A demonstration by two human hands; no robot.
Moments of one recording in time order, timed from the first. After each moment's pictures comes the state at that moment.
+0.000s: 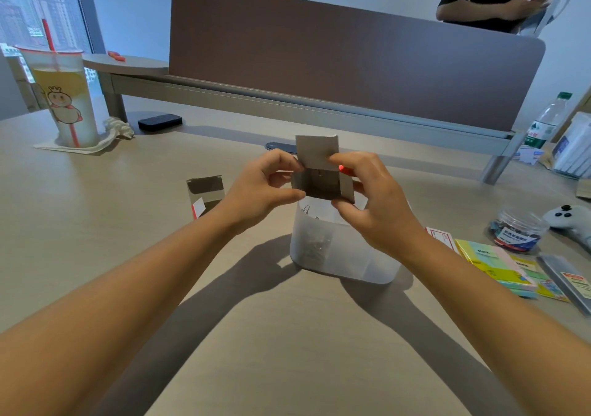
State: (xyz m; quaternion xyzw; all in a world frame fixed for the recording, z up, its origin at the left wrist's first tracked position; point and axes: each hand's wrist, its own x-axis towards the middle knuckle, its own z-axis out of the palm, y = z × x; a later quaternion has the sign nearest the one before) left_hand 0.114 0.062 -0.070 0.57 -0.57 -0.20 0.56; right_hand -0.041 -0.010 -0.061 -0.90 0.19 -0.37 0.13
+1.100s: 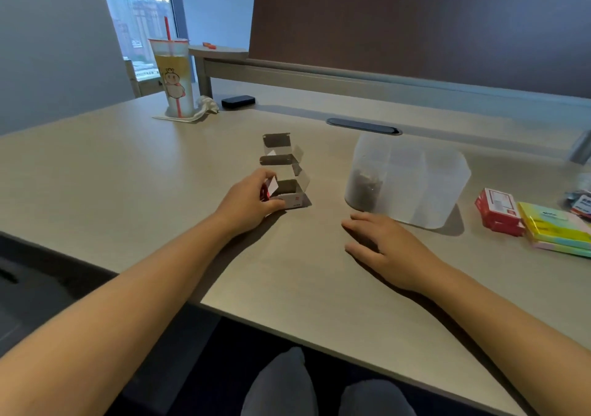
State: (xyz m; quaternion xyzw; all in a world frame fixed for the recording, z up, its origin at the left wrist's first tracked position) left_hand 0.128 0.170 -0.136 0.82 -0.44 -0.06 0.36; right_hand -0.072 0.072 -0.130 -0.97 0.19 -0.10 0.12
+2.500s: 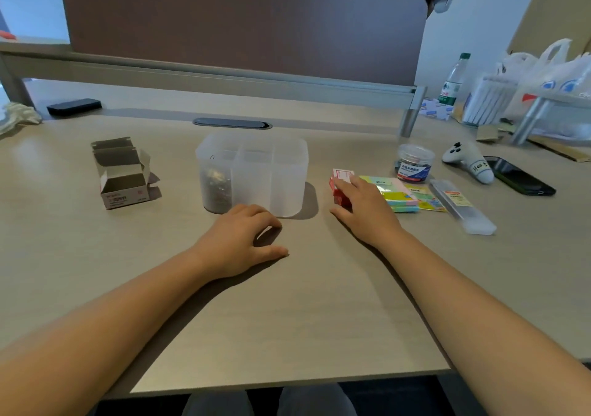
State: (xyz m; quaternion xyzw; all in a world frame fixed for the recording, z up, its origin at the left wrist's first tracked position) left_hand 0.002 0.085 -0.144 0.67 -0.72 -0.05 0.17; right_hand -0.178 -0.036 -0.136 -0.87 0.46 -0.18 0.03
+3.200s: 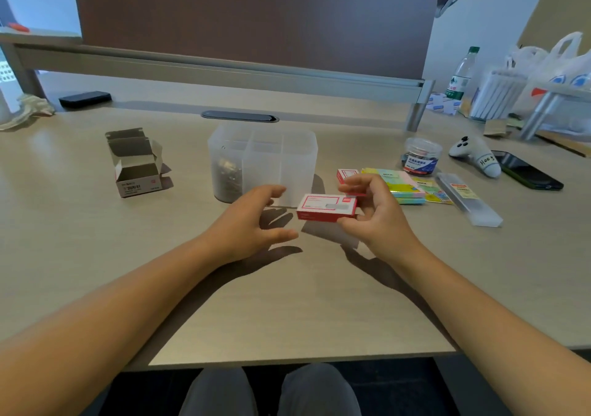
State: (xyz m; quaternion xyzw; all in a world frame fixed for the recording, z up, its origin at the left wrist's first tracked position) left_hand -0.005 0.097 -0.137 0.65 -0.67 -0.15 0.33; right_hand -0.187 0.030 -0.127 -0.76 0.33 -0.39 0.41
